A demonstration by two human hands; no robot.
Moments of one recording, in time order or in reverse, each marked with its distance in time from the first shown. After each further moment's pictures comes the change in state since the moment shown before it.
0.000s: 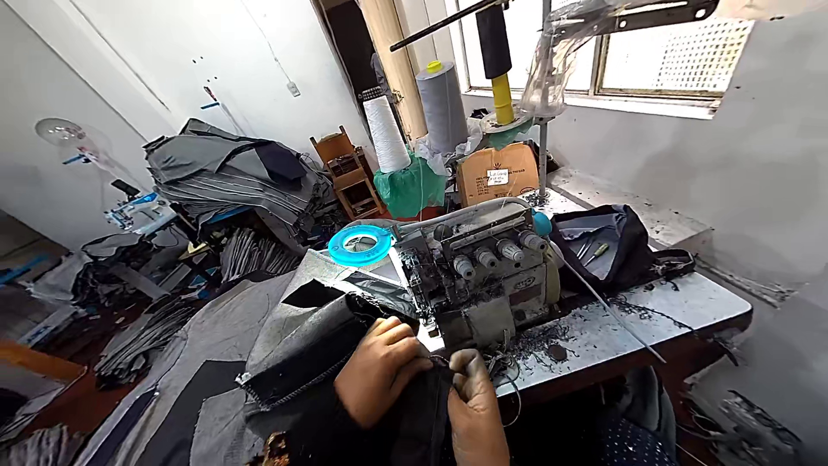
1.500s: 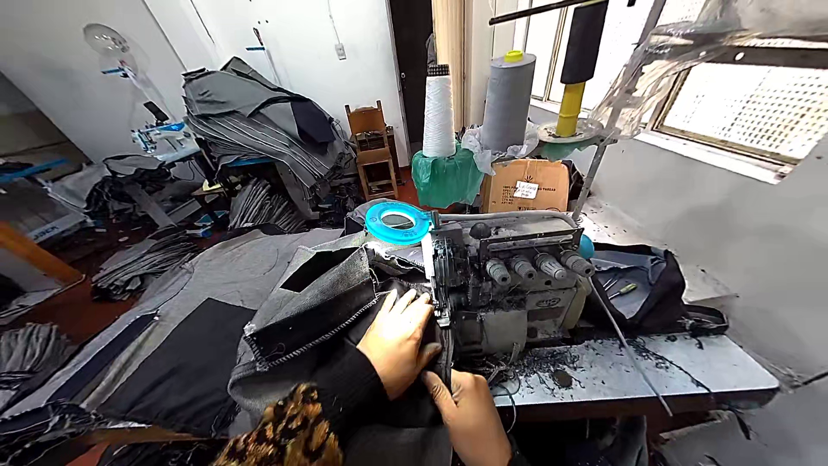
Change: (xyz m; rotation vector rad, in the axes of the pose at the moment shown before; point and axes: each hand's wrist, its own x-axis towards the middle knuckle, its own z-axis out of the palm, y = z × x) left_hand 0.001 0.001 0.019 0.079 -0.348 -0.469; right_hand 0.025 0.009 -0.030 -1.004 -0.384 -0.118
